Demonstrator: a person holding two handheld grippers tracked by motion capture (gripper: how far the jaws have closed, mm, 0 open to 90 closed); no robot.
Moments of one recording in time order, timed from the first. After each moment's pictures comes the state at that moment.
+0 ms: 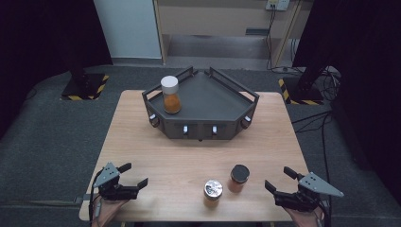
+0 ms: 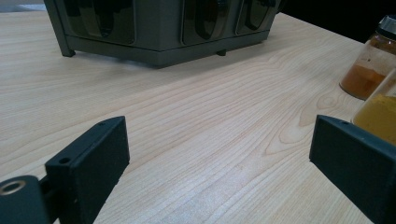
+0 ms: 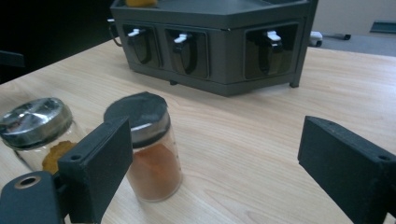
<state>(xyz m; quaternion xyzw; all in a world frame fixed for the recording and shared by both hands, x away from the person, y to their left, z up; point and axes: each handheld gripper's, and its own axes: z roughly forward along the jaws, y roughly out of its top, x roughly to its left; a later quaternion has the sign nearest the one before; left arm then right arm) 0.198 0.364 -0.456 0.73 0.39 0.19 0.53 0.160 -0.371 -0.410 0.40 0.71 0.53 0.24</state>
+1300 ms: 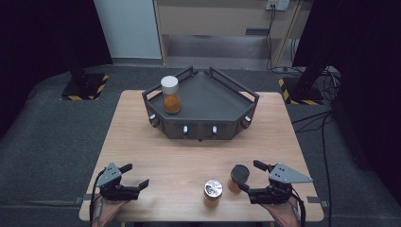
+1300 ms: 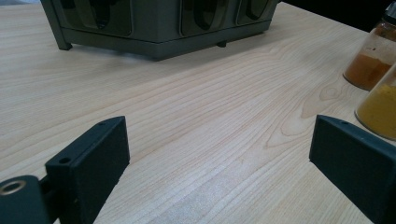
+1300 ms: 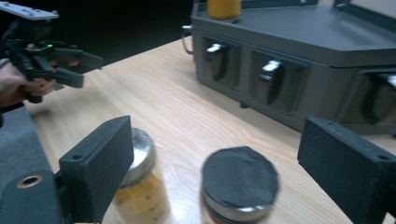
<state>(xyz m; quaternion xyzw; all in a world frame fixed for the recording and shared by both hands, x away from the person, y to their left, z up) 0.200 0.360 -0.454 0.74 0.39 0.19 0.51 0.198 -0.321 -0.387 0.30 0.76 0.55 0.18</state>
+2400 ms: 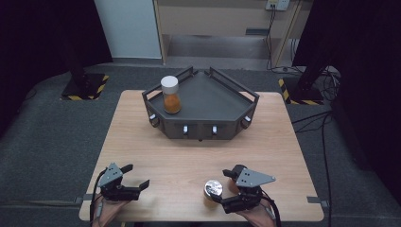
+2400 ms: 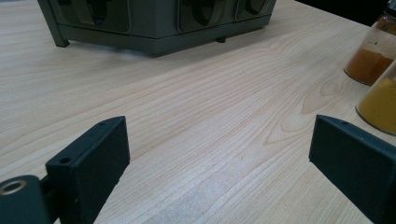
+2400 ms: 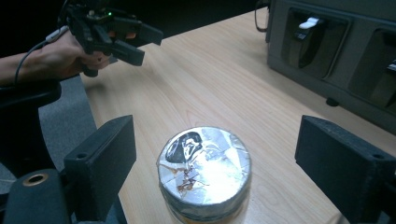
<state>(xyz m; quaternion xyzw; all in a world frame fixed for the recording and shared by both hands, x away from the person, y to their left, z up) 0.201 0.359 -0.452 0.75 0.39 0.19 0.51 0.223 -0.267 -0.400 0.24 0.80 0.54 0.11</state>
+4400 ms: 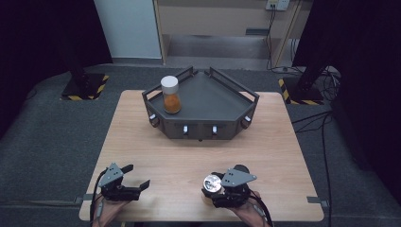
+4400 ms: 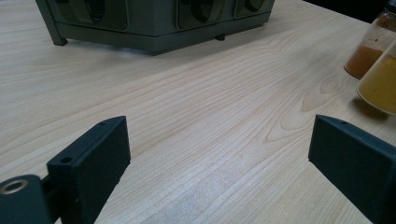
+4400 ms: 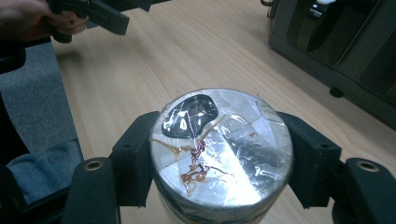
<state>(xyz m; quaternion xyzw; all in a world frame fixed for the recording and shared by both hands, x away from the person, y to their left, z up) 0.202 0.358 -0.452 0.75 0.39 0.19 0.50 0.230 -0.229 -0.392 0.22 0.84 0.48 0.14</state>
